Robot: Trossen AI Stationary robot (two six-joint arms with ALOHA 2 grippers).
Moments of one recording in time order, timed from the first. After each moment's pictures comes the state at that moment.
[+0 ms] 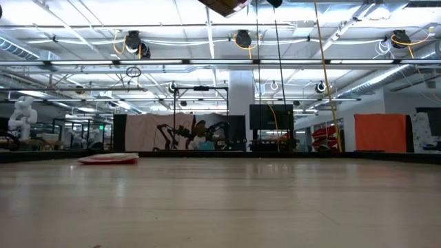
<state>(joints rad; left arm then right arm) -0.06 1.53 1.44 0.10 -0.90 1.05 -0.16 1.46 1.64 -0.42 0.55 1.69</state>
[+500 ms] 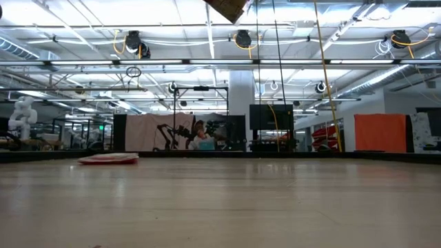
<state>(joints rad) -0.15 1.53 1.44 0.05 -0.90 0.63 -0.18 1.33 1.64 -0.57 0.26 1.21</state>
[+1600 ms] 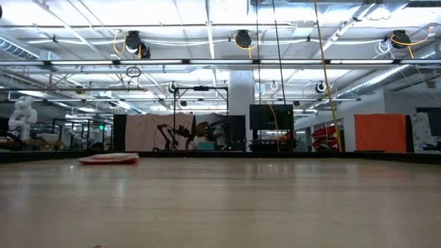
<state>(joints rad) -0.25 1.48 1.44 0.26 -0.31 -0.21 0.10 0.93 1.02 0.04 -0.06 0.48</state>
